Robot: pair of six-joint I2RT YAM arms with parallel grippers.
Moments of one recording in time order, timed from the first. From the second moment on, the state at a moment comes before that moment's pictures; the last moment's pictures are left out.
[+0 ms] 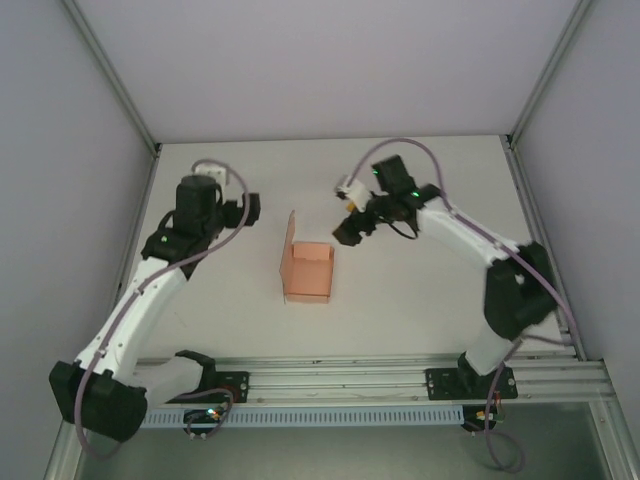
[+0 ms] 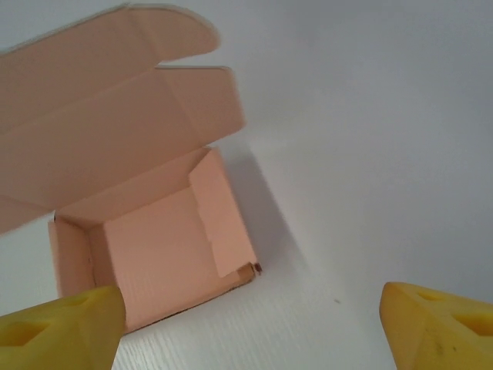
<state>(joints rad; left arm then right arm) -0.36 1.09 1.00 -0.49 -0.15 -0.27 0.45 1.73 1.37 -0.54 -0.51 -0.43</state>
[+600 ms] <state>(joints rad) -0.24 0.99 0.65 -0.55 -0.13 -0.56 0.57 2.27 1.90 -0.88 -0.43 -0.65</state>
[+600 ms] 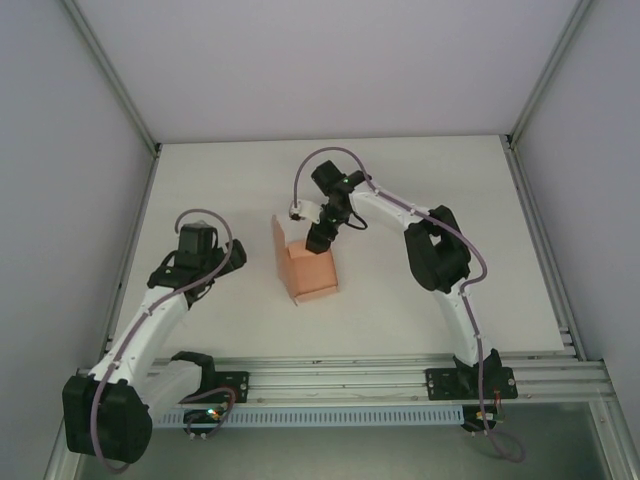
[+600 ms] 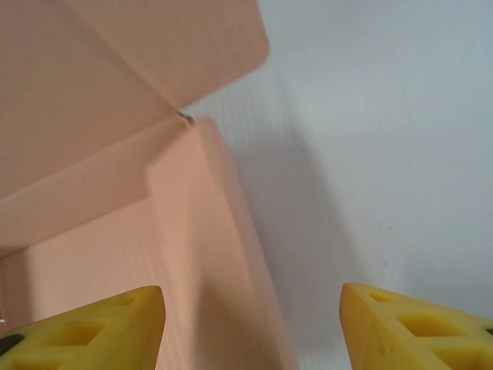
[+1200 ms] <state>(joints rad) -0.24 0.97 0.60 -0.50 -0.08 -0.56 0.58 2.29 1.83 -0.77 -0.37 -0.50</state>
